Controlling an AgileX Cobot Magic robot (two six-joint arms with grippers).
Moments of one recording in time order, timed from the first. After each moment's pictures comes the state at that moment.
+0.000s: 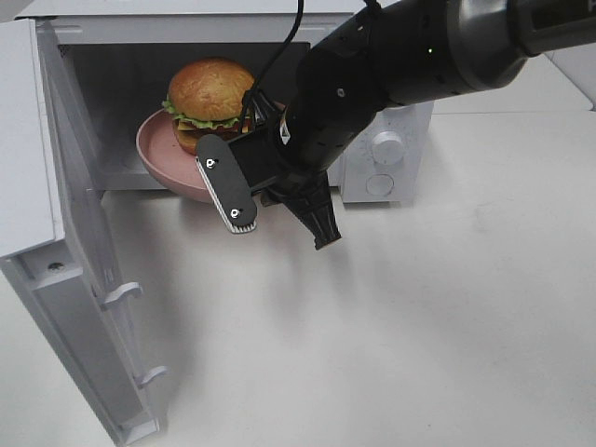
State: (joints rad) left arm -0.05 -0.01 -0.50 -0.09 1.05 0.05; right arm 0.72 1.99 -1.34 -0.22 0.39 -1.14
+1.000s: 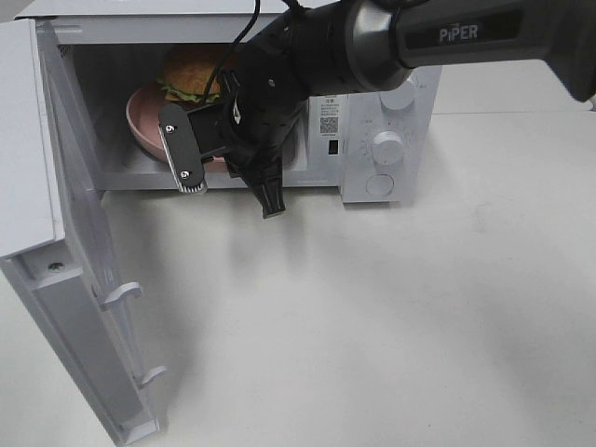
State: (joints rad) left arm -0.05 -0.01 -0.50 -0.09 1.05 0.05; right arm 0.72 2.23 -1.69 -0.28 0.46 -1.00
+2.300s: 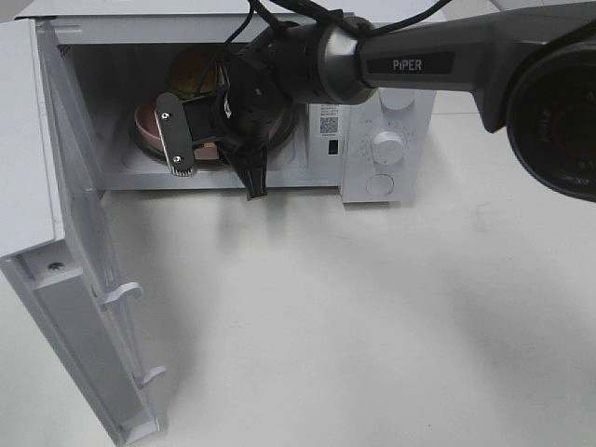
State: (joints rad) left arm -0.05 -0.01 -0.50 -0.09 1.05 0.05; right arm 0.69 2.38 -1.89 -0.33 0.41 -0.94
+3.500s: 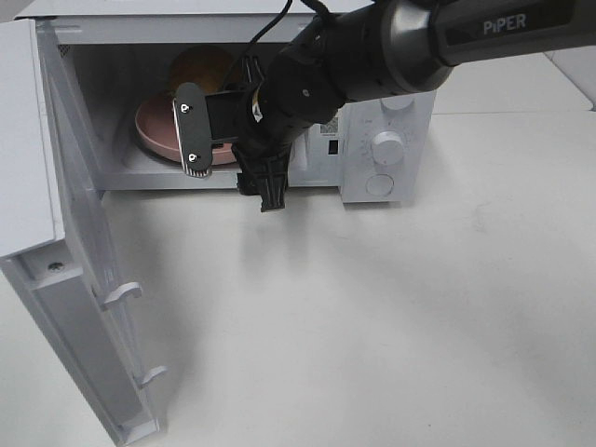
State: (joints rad) left arm -0.05 -0.01 -0.50 -0.09 1.05 0.05; right arm 0.69 2.14 -1.52 -0.34 0.25 -0.81
